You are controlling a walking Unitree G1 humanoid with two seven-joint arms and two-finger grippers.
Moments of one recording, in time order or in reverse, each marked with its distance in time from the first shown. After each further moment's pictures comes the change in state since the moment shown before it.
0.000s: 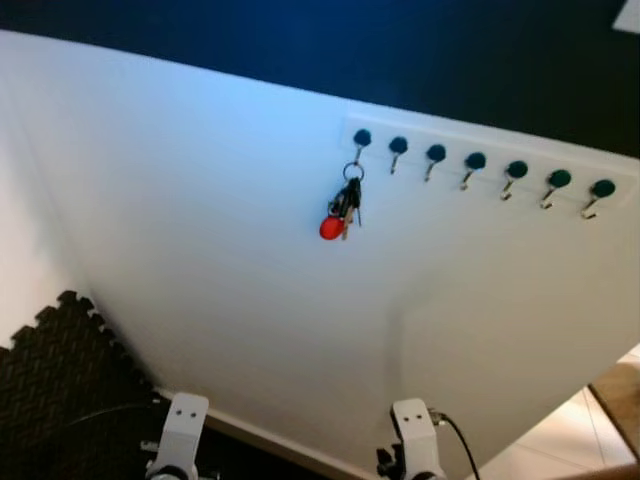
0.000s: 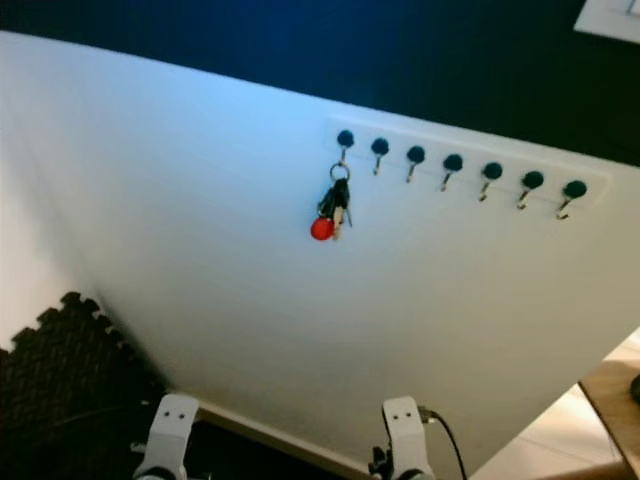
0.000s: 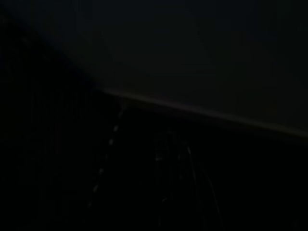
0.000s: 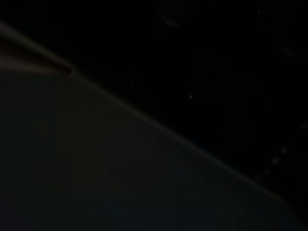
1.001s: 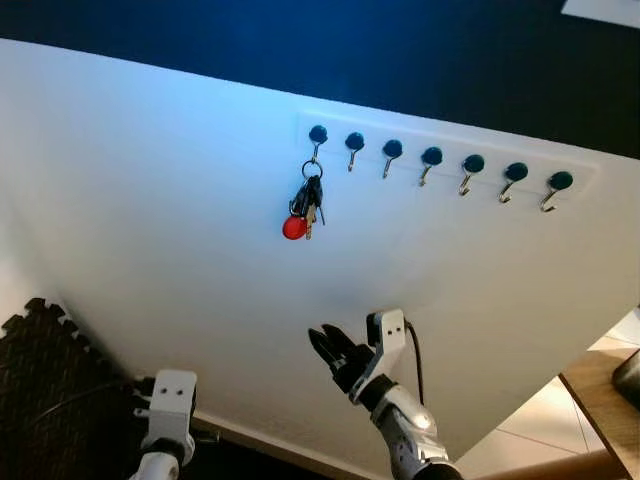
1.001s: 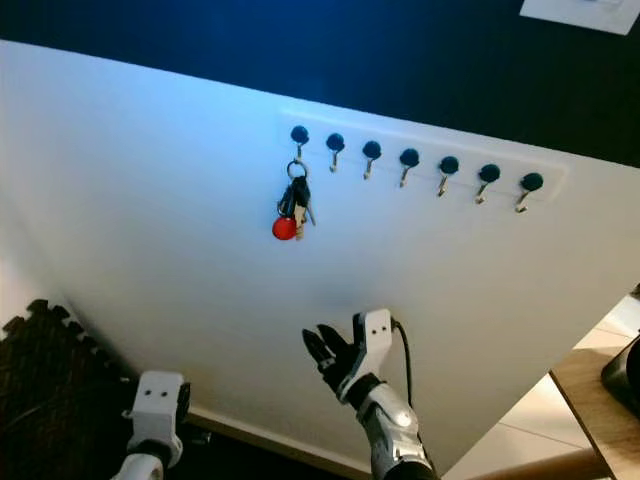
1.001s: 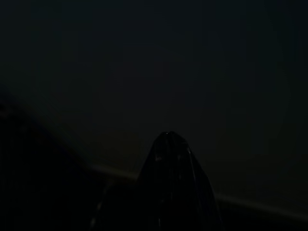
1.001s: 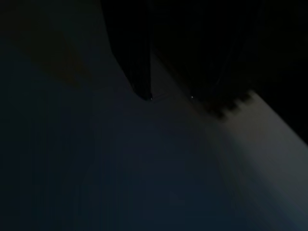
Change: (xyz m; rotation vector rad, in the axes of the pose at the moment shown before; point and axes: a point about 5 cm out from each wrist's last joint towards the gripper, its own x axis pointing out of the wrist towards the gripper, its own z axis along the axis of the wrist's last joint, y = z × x) left arm -0.005 0.016 0.049 -0.061 -0.368 0.013; right arm -0.005 0.063 0.140 0.258 -0.674 0.643
